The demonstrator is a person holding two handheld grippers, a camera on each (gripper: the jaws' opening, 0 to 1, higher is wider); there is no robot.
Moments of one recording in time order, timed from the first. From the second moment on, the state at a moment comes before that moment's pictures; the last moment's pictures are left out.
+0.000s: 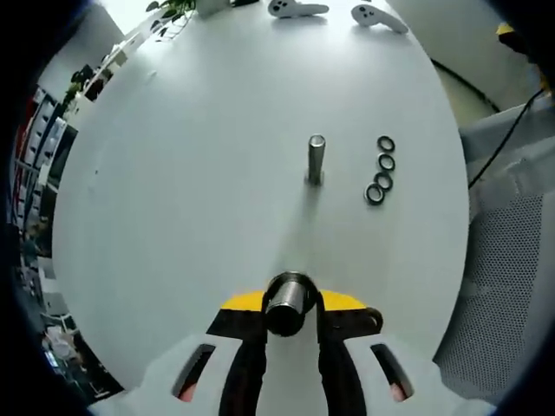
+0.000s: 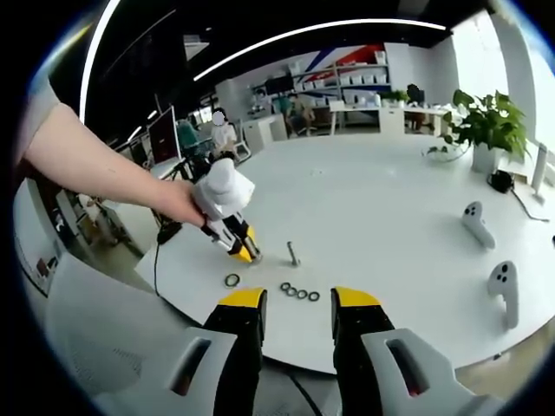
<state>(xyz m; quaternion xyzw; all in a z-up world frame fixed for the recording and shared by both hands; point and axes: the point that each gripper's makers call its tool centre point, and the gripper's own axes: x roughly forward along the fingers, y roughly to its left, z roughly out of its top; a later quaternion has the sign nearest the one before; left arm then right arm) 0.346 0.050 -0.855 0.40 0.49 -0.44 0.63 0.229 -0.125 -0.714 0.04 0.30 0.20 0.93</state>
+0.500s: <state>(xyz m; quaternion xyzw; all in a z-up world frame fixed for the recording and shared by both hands) 0.346 0.051 -0.855 0.37 0.50 -0.42 0.66 0.229 -0.124 -0.715 0.04 0.30 0.20 0.93</state>
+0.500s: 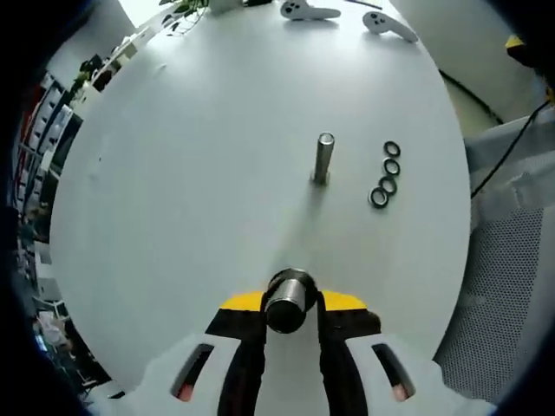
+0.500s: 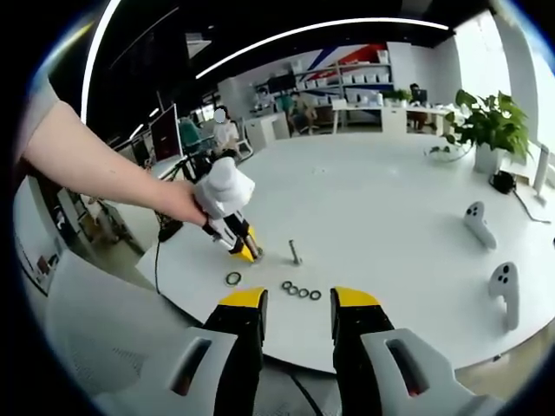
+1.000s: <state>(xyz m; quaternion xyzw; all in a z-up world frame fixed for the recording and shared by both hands) 0.324 0.073 -0.842 0.33 0.51 -0.38 0.69 0.227 -0.120 -0.717 0.03 0.31 0.22 0.93</state>
